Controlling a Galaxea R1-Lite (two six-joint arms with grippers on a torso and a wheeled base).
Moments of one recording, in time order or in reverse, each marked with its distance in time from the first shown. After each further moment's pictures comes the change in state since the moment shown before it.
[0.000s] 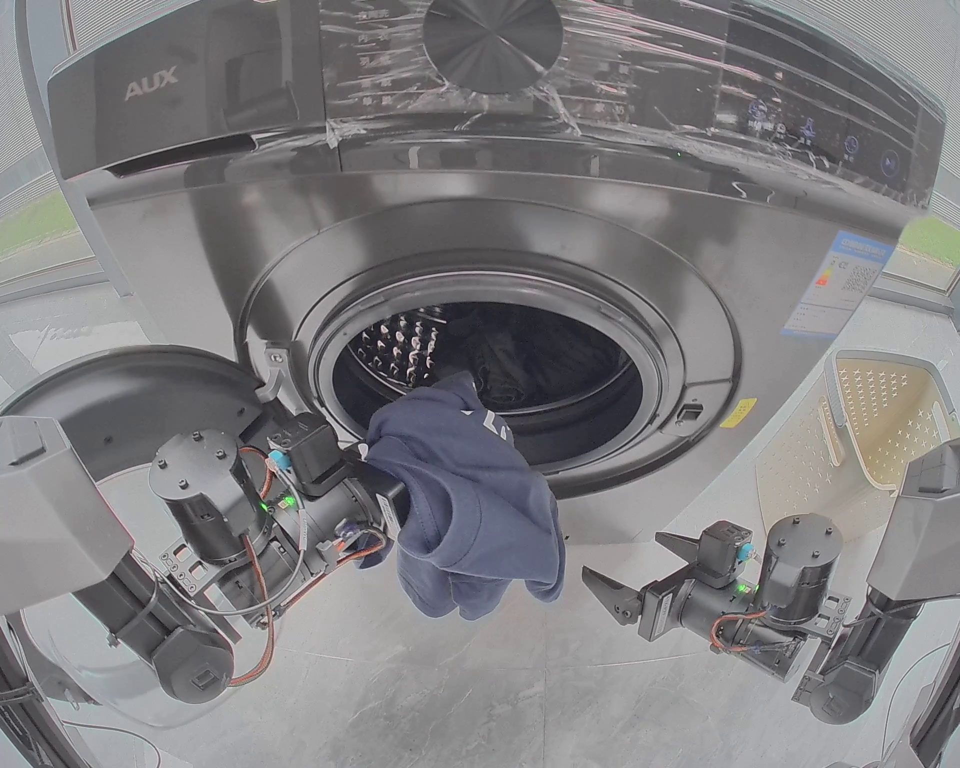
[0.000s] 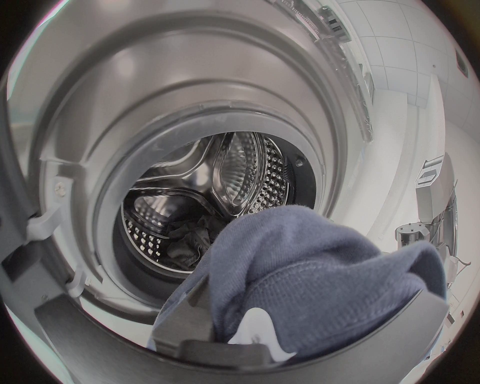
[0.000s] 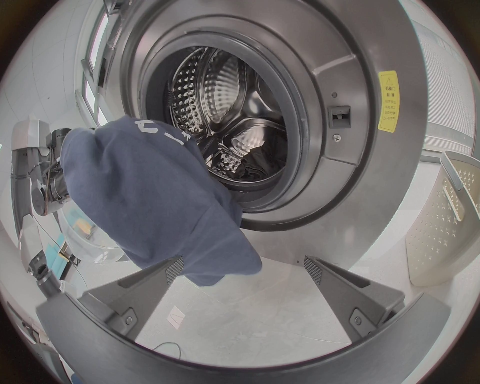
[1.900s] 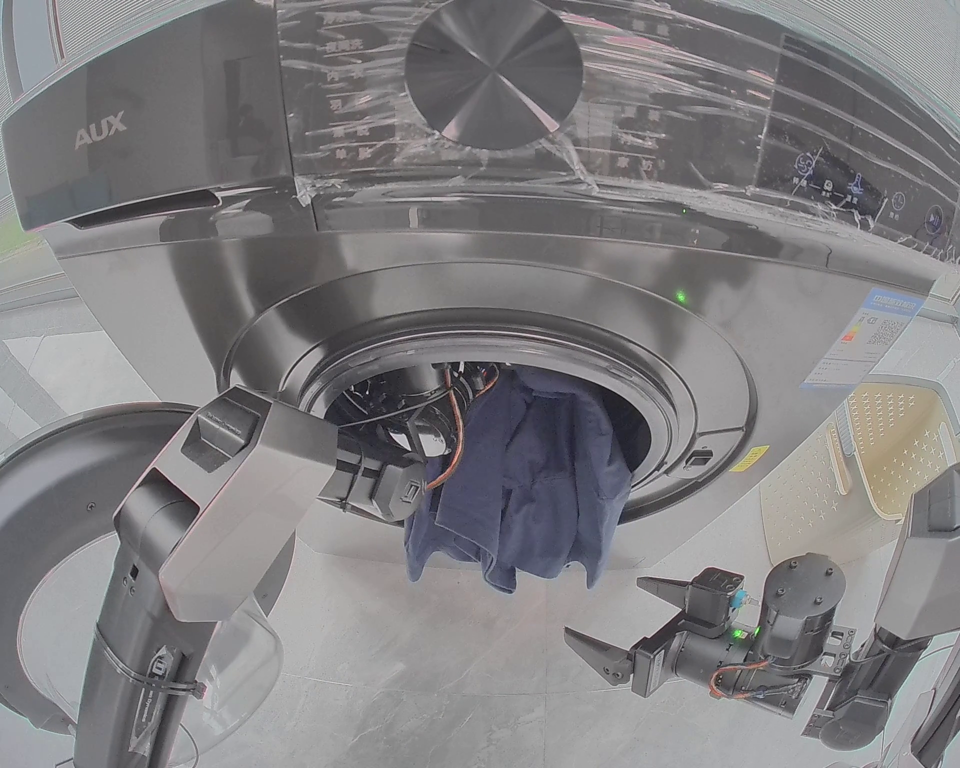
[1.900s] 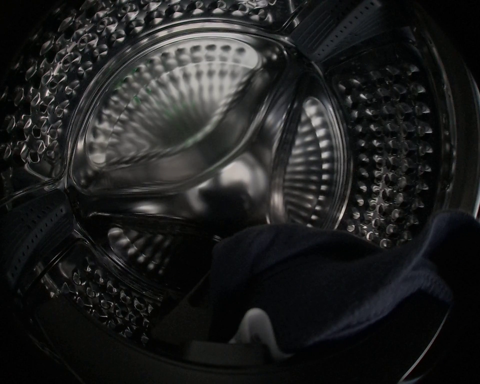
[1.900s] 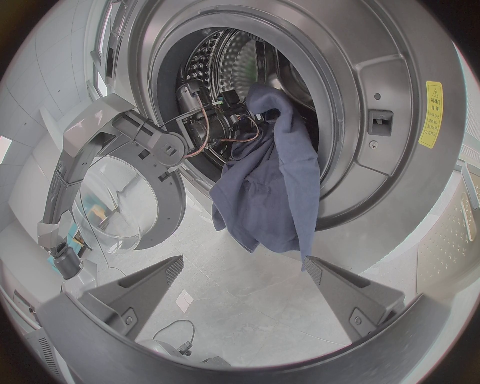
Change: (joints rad) left arm 0.032 0.597 -1.274 0.504 0.232 -0.007; right arm 0.116 -0.030 0.095 0.000 0.008 -0.005
